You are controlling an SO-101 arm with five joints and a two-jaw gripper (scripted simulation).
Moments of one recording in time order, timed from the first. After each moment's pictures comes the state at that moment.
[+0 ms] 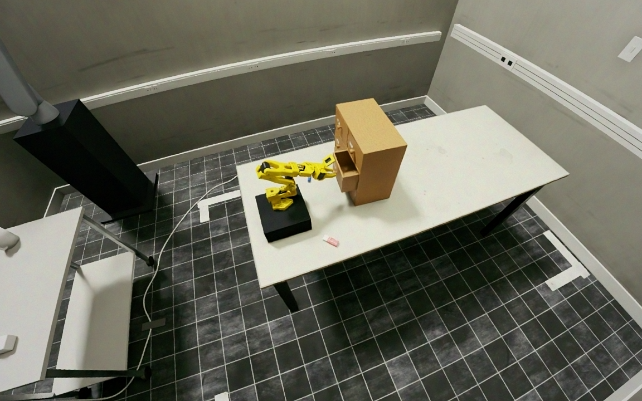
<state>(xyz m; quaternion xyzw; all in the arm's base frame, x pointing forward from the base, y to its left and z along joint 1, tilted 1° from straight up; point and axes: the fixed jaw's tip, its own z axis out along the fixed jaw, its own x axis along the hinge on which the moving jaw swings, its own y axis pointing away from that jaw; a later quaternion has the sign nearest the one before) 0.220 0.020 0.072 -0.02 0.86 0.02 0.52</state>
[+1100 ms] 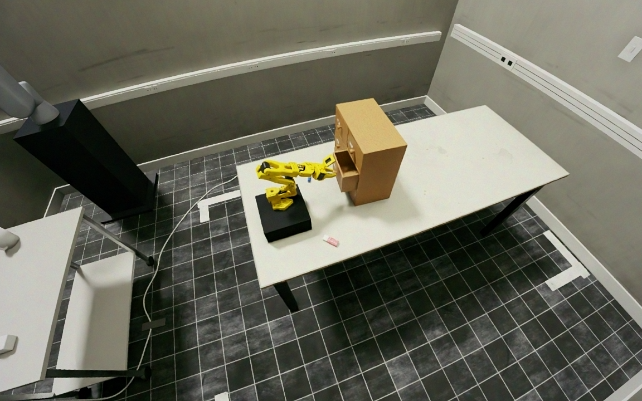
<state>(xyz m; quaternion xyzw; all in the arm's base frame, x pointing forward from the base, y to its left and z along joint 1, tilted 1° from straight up) 0.220 0.019 0.071 -0.01 0.86 0.02 0.52</state>
